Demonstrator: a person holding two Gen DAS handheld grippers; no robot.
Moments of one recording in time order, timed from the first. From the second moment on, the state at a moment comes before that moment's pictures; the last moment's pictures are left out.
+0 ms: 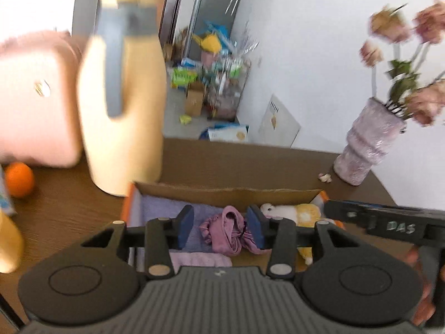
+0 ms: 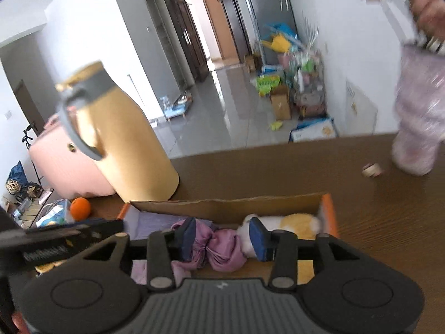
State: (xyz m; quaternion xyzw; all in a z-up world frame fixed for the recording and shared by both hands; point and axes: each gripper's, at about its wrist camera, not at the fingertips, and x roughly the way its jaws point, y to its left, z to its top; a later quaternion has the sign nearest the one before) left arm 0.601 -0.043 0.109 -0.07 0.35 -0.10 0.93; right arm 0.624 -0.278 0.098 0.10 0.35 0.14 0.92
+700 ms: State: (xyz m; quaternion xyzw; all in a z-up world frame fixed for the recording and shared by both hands) left arm 0.271 -0.010 0.063 -0.02 0.20 -0.08 0.98; right arm 0.285 -0.320 0.075 0.02 0.21 0.13 0.97
